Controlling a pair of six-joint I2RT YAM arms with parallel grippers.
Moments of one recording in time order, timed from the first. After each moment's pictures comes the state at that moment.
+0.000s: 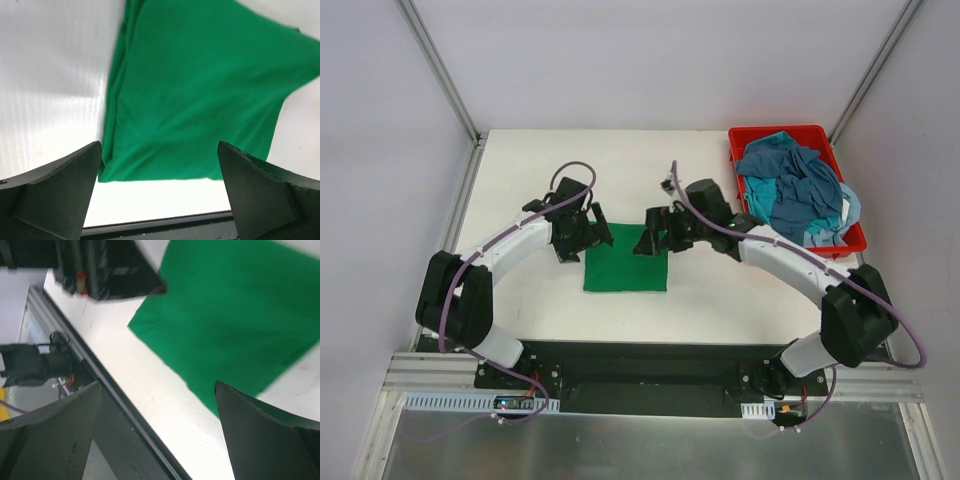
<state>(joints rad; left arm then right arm) -0.43 1.50 1.02 -0.64 0.06 -0.82 0.63 1.46 1.07 -0.29 -0.44 0.45</state>
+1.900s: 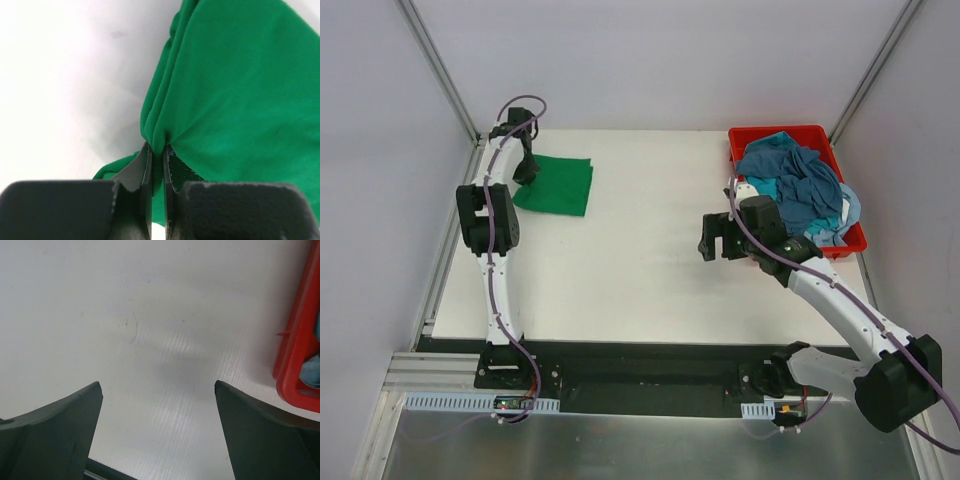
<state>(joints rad) 0.03 2.35 2.09 -0.89 -0.26 -0.39 0.50 1.11 0.87 -0.50 -0.01 0.26</state>
